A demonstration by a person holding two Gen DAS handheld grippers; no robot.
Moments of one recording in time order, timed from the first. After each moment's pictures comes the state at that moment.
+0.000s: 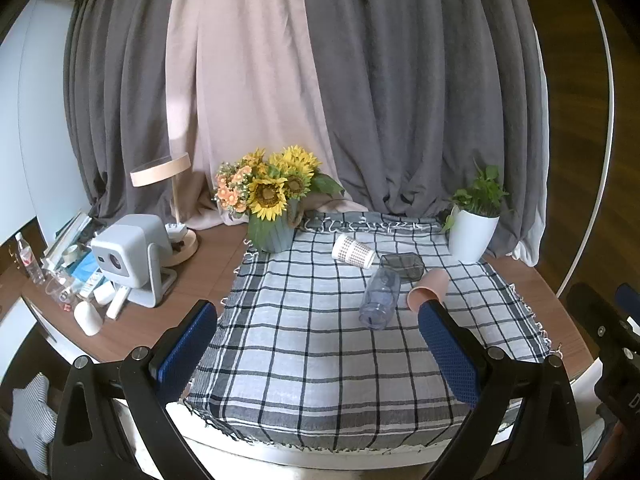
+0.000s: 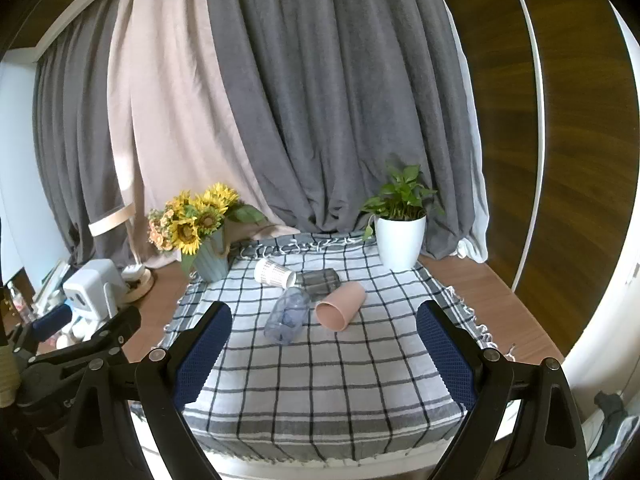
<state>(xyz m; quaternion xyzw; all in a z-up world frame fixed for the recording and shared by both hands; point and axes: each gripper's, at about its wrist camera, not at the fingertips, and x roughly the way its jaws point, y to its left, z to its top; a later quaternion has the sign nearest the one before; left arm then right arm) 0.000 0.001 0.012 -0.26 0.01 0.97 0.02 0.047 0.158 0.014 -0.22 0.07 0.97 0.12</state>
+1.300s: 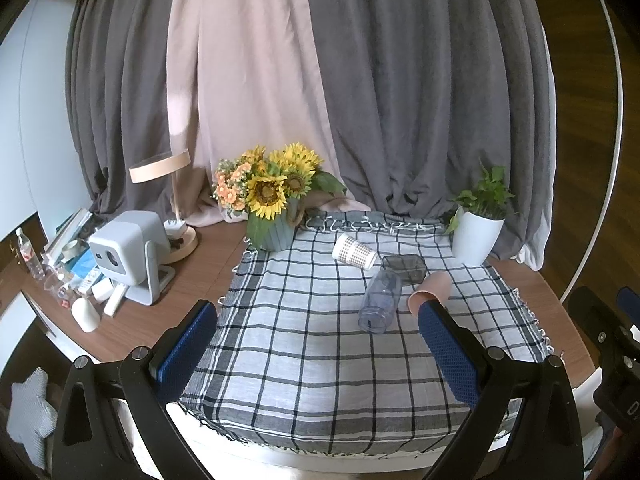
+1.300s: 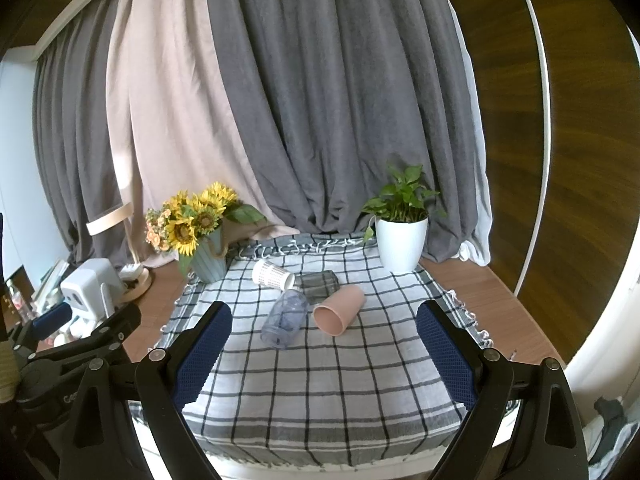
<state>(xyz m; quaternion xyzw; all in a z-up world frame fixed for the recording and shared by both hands) -0.014 0.008 0.004 -0.26 0.01 0.96 0.03 0.035 0.170 0.009 -0.22 0.07 0.97 0.12</state>
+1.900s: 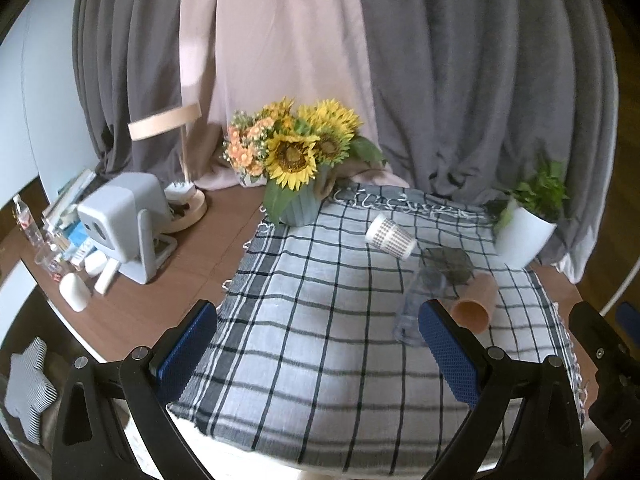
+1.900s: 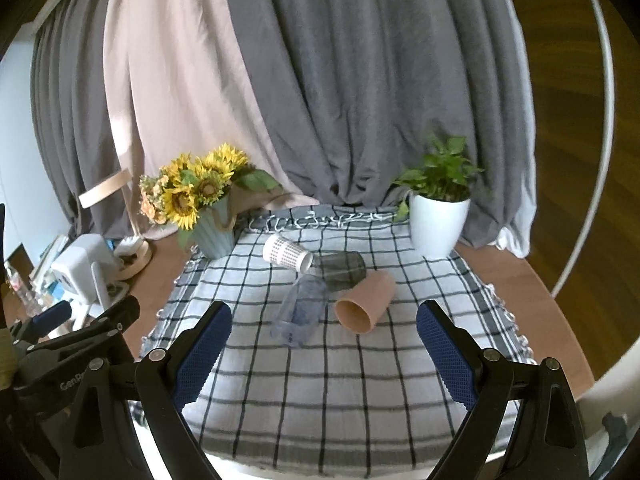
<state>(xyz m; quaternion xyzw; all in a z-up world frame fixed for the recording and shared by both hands) -0.127 -0.010 -0.036 -0.34 -0.02 0.94 -0.01 -0.083 0.167 -0.025 -0.28 0.05 0.95 0.08</state>
